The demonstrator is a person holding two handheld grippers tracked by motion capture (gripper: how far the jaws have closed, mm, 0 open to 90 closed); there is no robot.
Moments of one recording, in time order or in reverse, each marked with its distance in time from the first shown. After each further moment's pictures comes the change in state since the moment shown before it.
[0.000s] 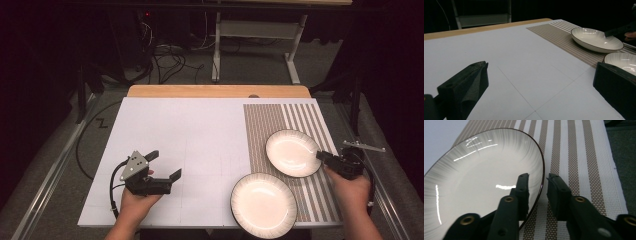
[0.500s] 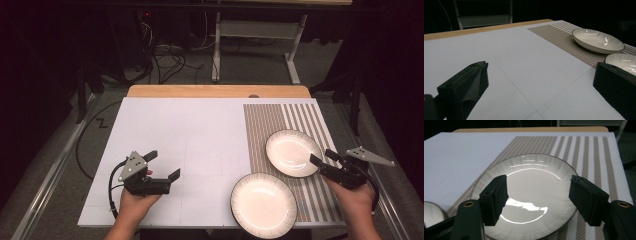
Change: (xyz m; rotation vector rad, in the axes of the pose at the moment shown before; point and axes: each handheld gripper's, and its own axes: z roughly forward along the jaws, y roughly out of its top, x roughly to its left) left arm 0.001 0.000 -0.003 -0.005 0.007 0.002; right arm 0.039 -0.012 -0.042 -0.203 0.113 -0.207
